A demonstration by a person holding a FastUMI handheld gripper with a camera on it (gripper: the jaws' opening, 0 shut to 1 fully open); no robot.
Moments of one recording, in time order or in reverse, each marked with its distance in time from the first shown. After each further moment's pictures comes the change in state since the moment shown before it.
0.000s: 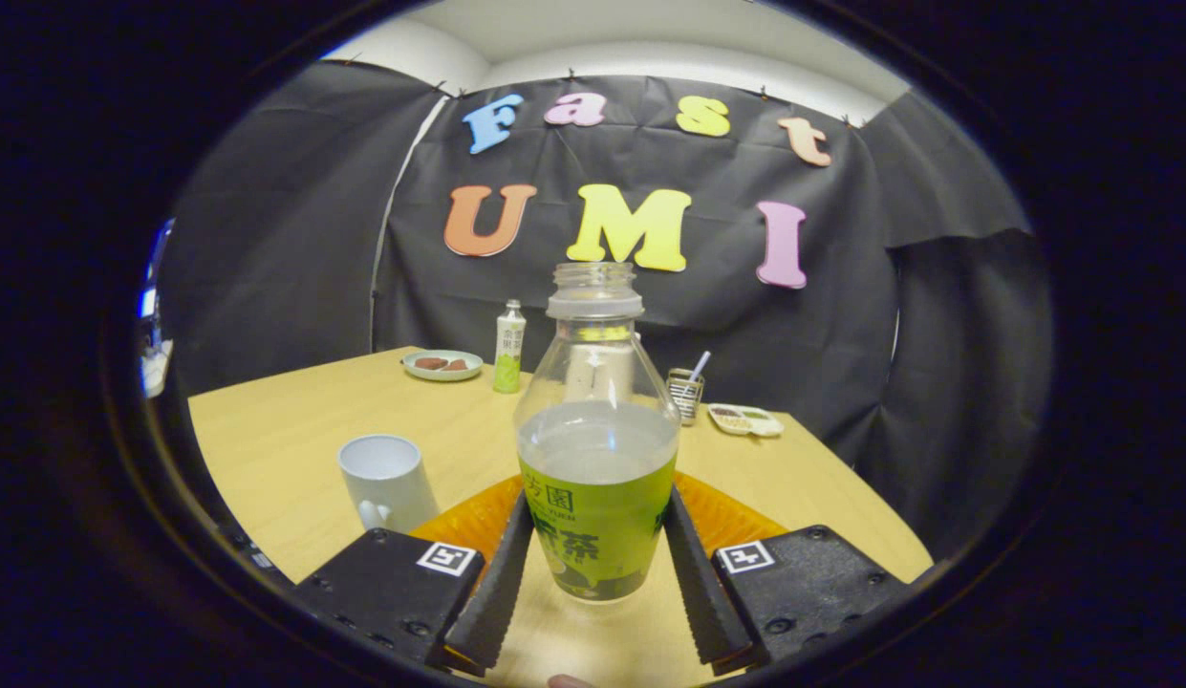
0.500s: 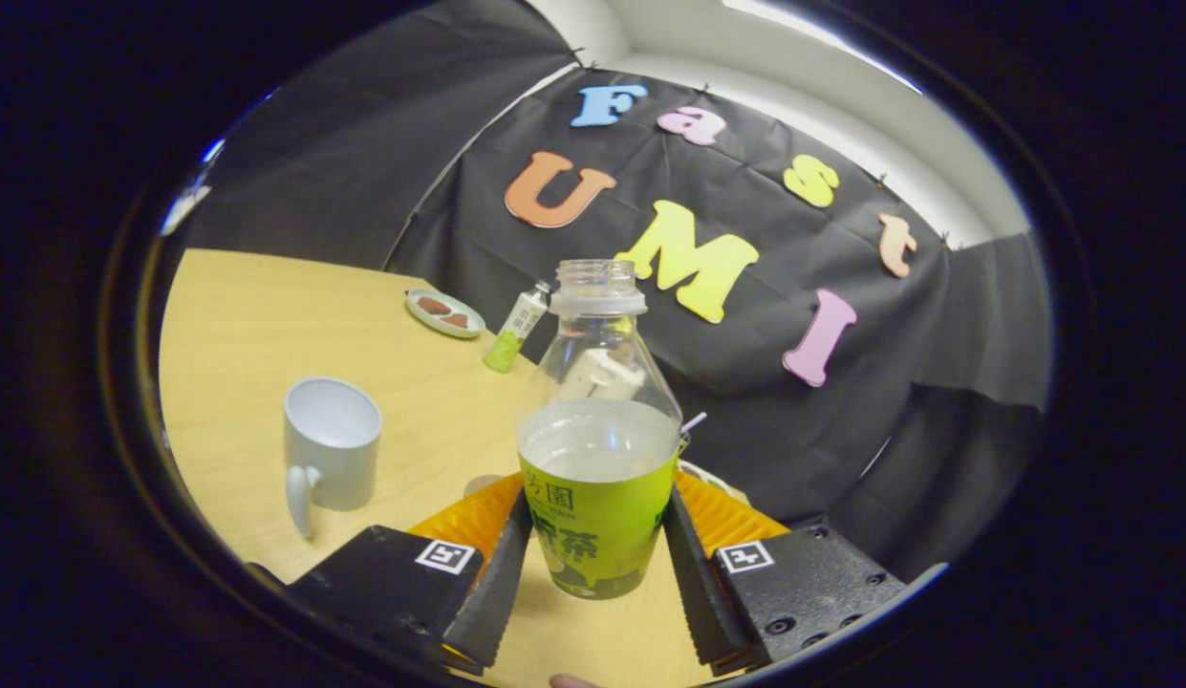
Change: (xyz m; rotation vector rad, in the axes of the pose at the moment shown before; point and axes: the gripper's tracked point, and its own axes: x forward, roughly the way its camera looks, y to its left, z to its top) arm 0.031 -0.008 0.034 -0.460 -0.005 -0.086
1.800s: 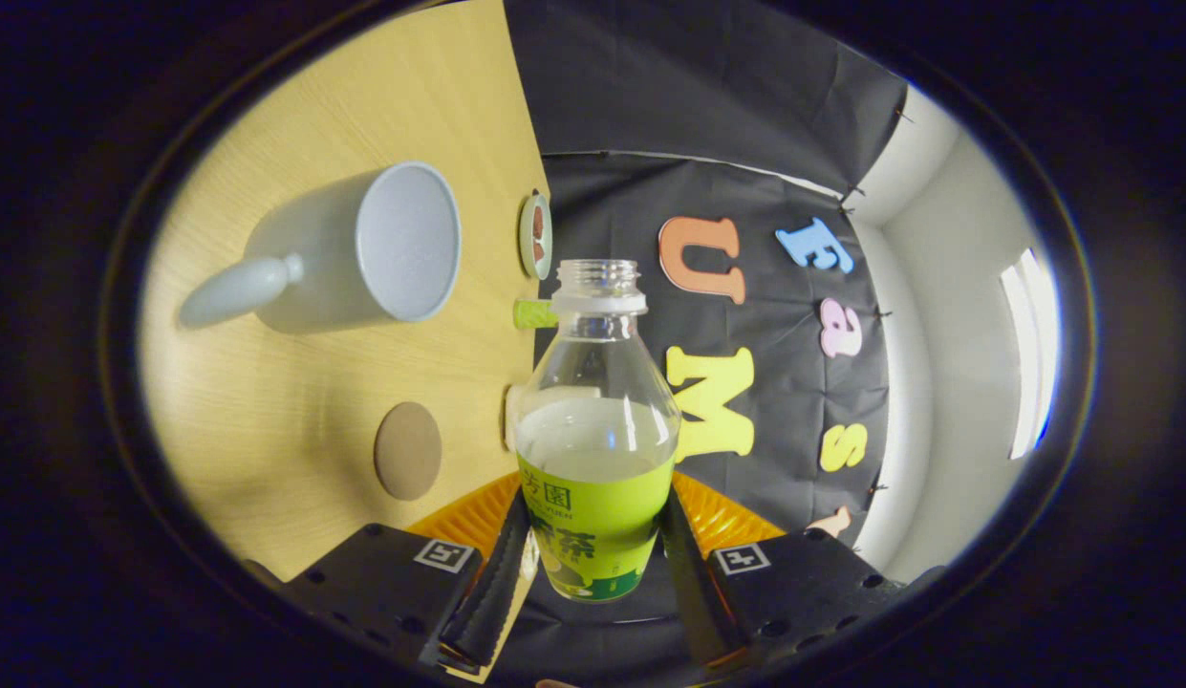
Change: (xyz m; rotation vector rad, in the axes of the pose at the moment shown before) arm 0.011 0.020 0.047 -0.929 -0.120 -0.224
